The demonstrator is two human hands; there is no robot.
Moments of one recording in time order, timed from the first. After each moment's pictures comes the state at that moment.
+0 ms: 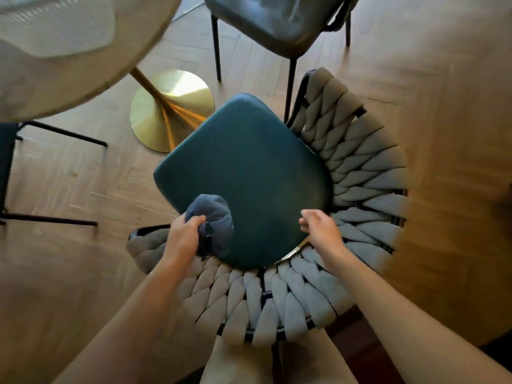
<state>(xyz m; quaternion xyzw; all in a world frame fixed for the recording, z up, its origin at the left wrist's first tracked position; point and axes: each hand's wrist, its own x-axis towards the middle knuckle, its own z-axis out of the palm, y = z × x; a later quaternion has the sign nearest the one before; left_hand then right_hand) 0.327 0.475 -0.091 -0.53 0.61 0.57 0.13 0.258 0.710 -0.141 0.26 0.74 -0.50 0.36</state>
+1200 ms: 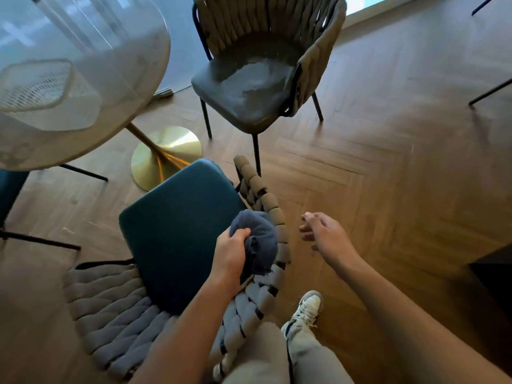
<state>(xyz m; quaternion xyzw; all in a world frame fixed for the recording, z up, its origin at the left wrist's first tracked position) 0.146 0.772 0.022 -0.51 0.56 0.65 0.05 0.061 0.927 -0.019 0.04 0.79 -0.51 0.35</state>
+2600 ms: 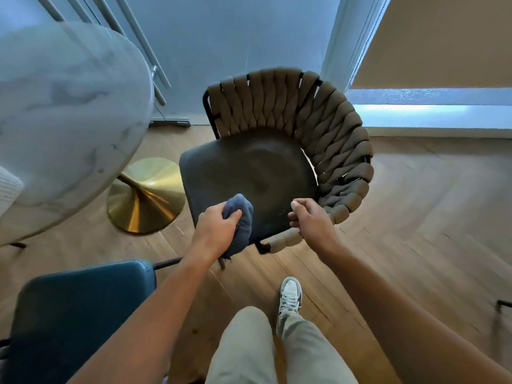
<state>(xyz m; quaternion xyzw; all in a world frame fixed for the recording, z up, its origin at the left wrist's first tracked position) -0.416 0.612 0.000 -0.51 0.73 0.45 -0.02 -0.568 0.737 -0.024 -0.14 0.79 -0.44 0.41</state>
